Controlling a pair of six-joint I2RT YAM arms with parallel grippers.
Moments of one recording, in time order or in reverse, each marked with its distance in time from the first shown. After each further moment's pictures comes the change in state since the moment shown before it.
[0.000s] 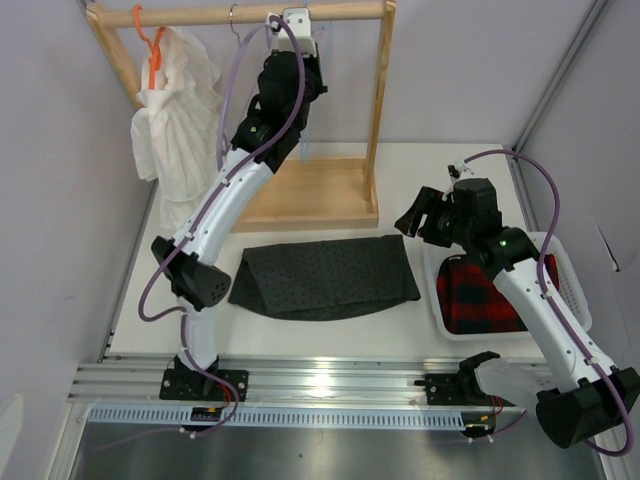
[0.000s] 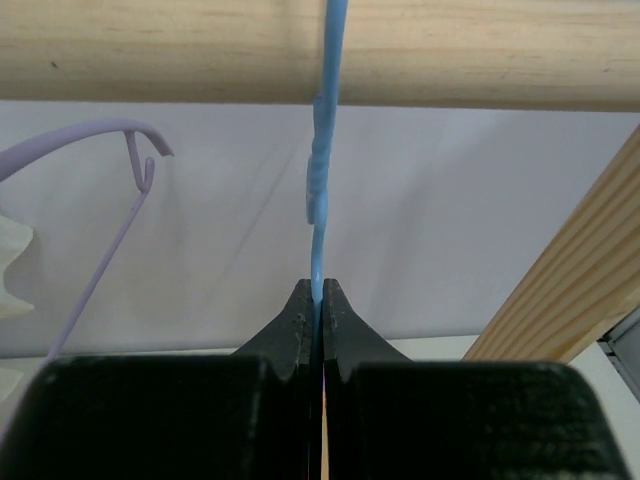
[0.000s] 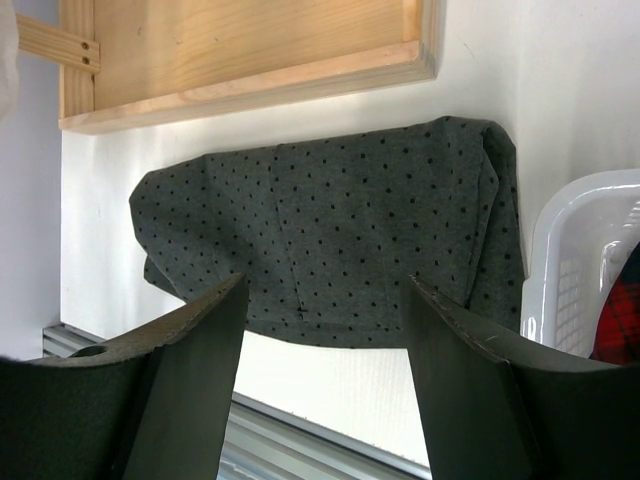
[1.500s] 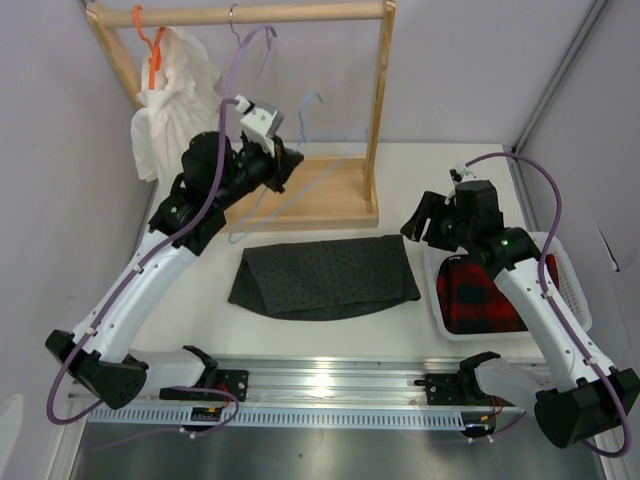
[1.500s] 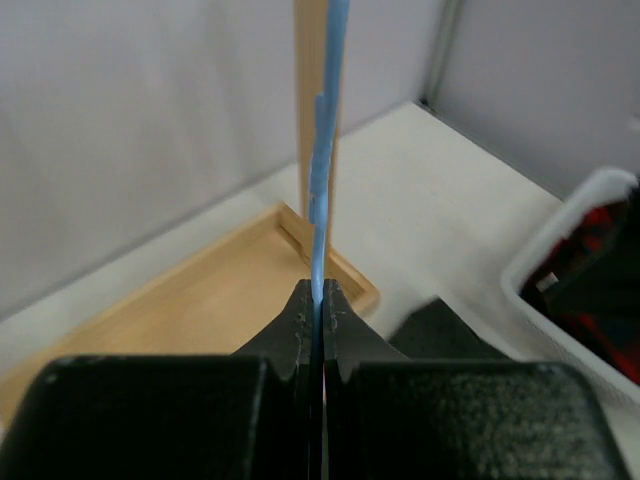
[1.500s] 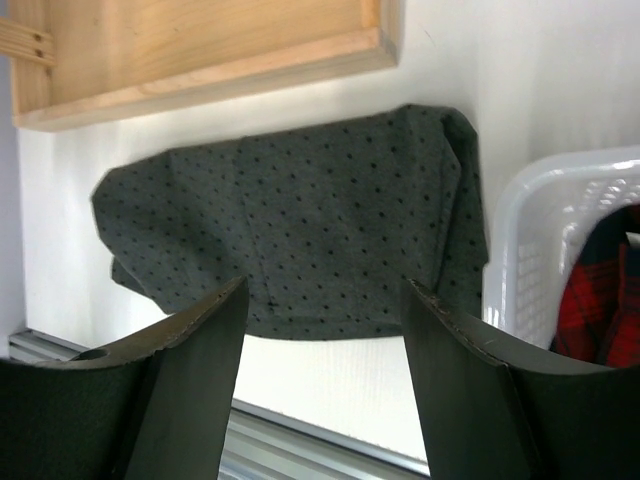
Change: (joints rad) left arm 0.051 -0.727 -0.858 -0.054 0.623 0.061; right arm -0.028 0.000 -0.003 -0.047 0.009 -0.039
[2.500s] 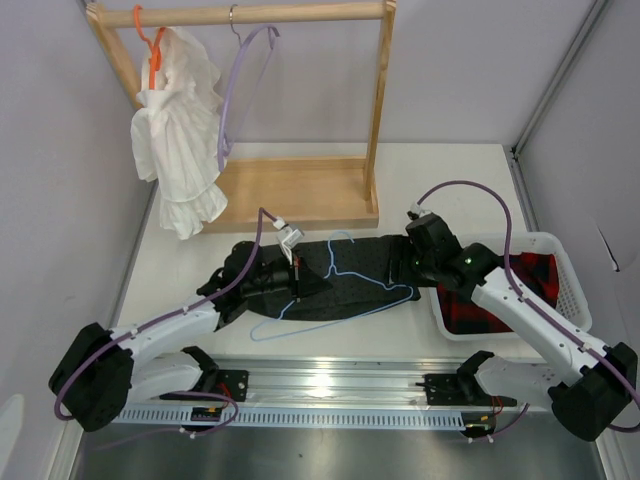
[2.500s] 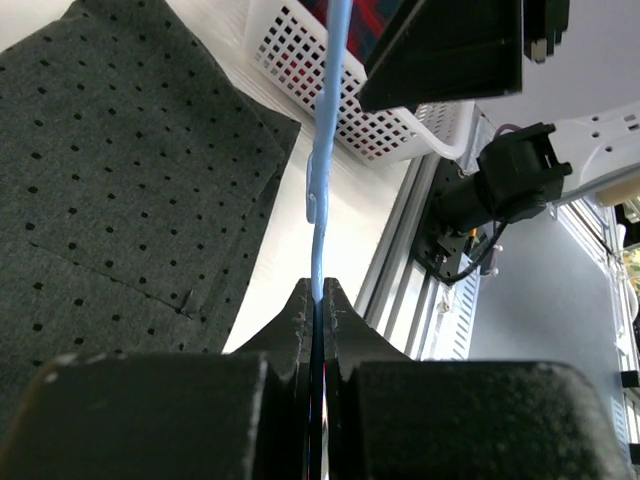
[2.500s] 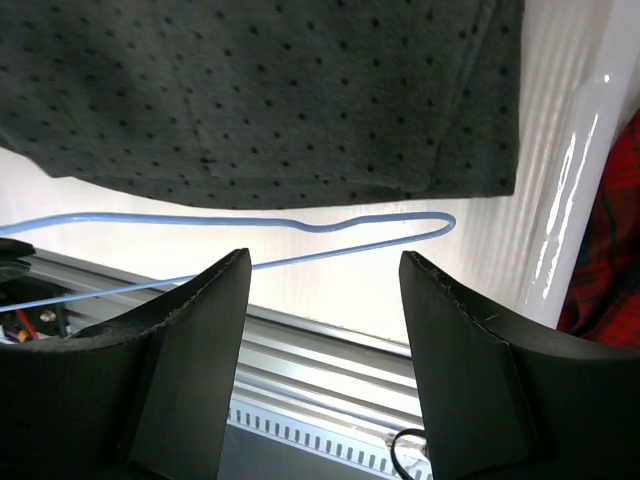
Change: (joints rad) left arm -0.126 -0.213 -1.042 0.649 0.444 -0.489; right arm 0.313 0.014 -0.118 -0.133 0.191 0.063
